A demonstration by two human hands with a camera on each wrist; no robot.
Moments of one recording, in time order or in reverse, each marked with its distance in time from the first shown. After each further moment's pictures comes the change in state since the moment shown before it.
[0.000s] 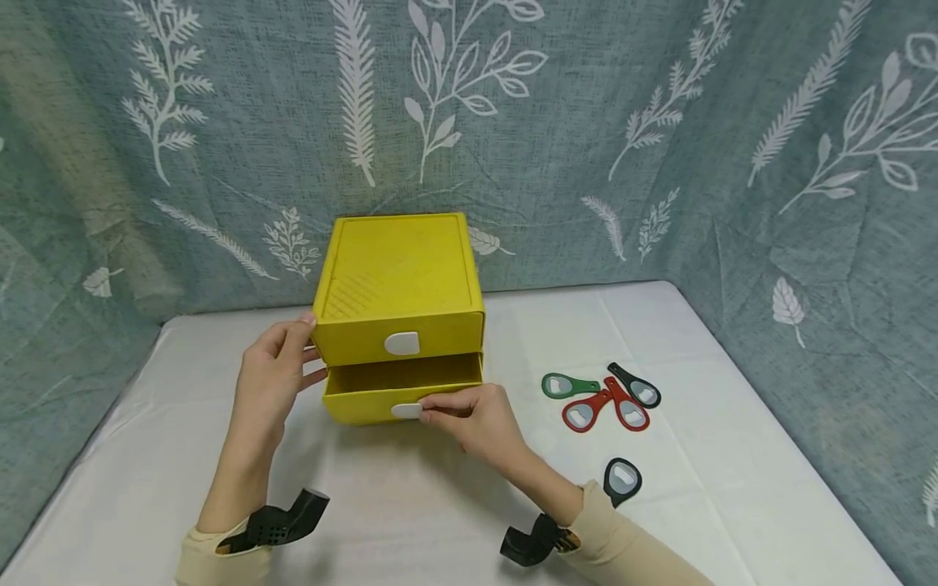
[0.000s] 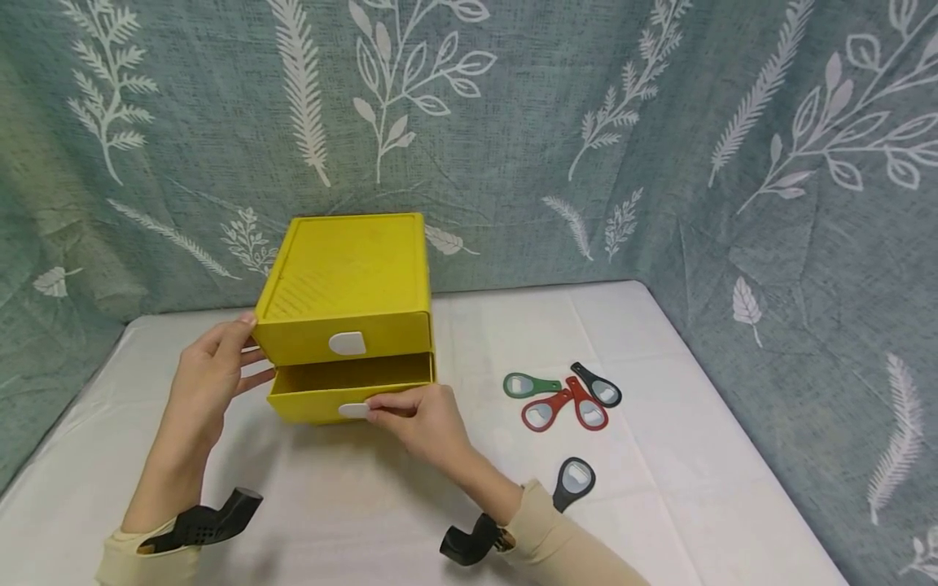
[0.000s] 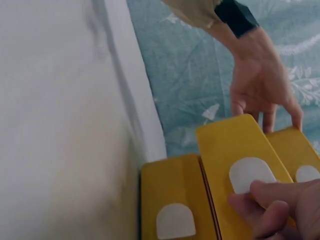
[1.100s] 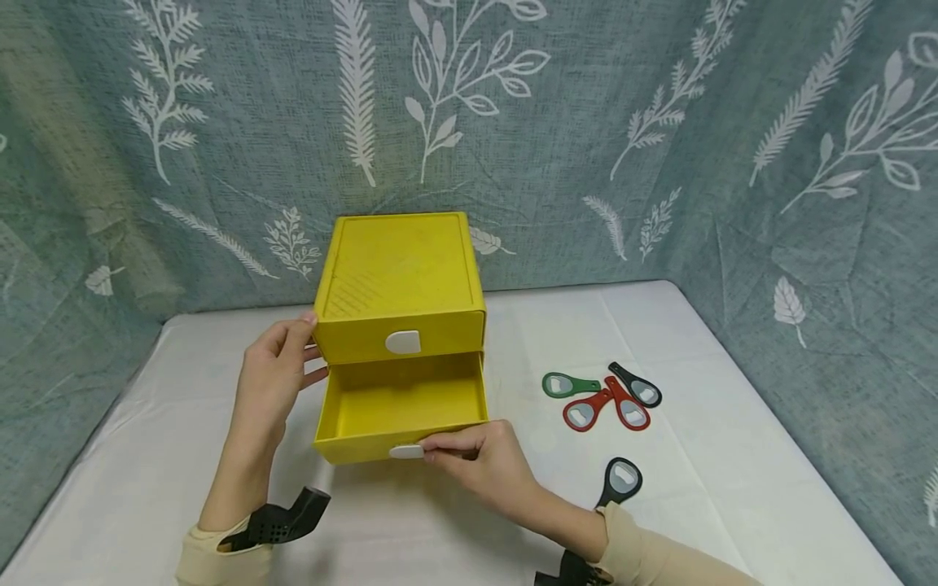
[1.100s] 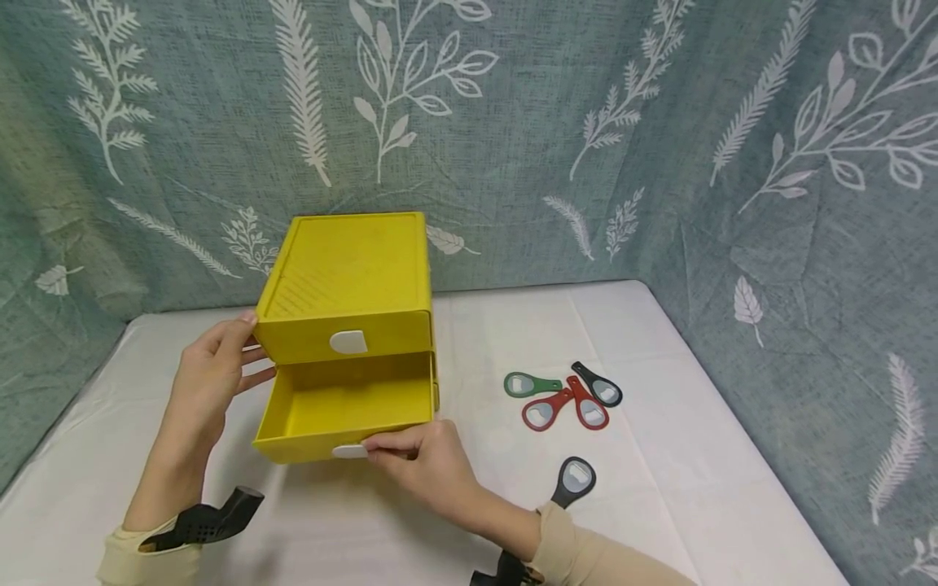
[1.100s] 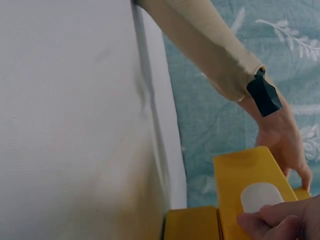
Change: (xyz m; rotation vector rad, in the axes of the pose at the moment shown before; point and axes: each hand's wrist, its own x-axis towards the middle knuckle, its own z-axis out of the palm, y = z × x) left_hand 0.000 0.001 0.000 0.001 -0.014 0.008; right_hand -0.039 -0.013 0.002 0.014 -0.055 -0.037
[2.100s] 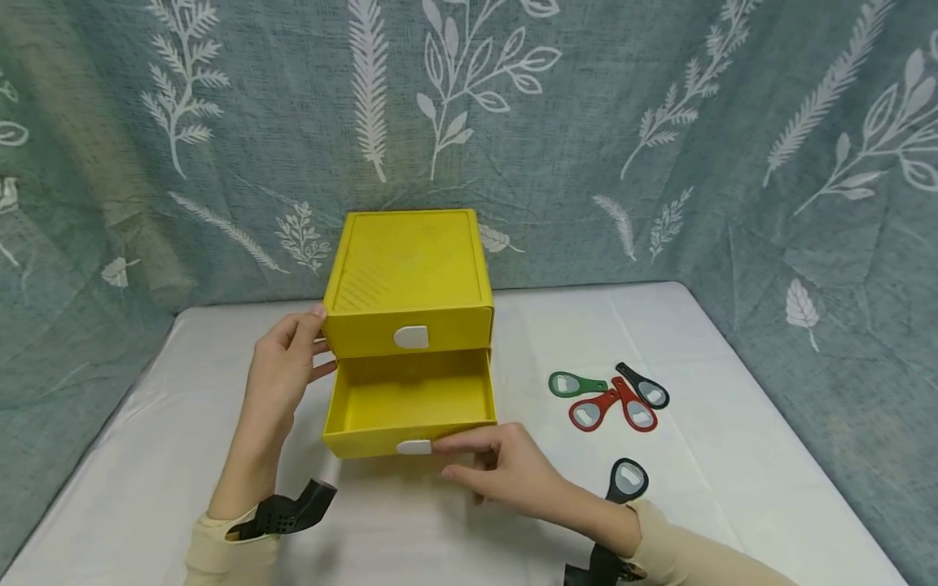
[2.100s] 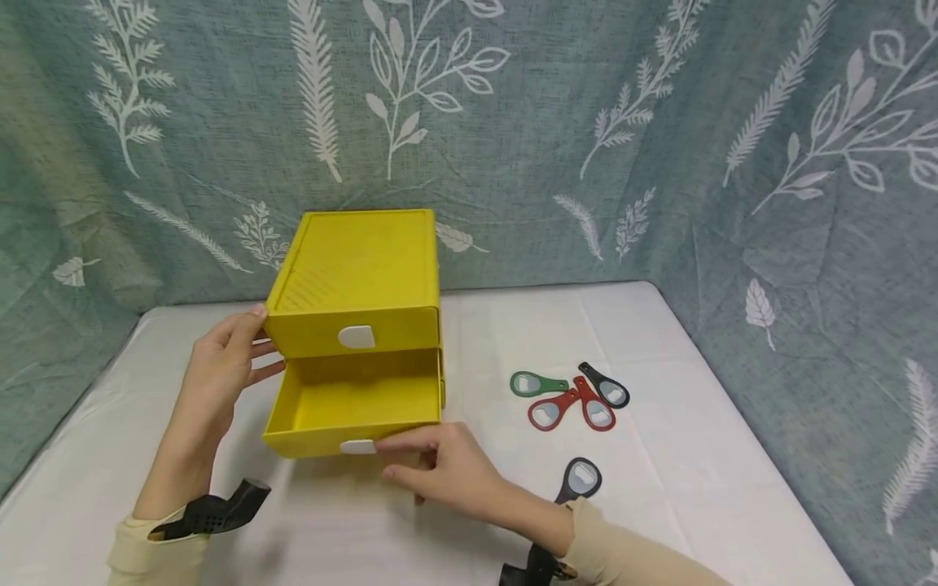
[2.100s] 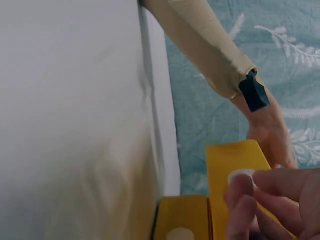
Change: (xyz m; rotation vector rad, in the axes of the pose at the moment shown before) left_hand -0.003 0.001 0.000 0.004 0.005 -0.001; right_hand -0.010 -0.001 -0.026 0.079 -0.283 0.083
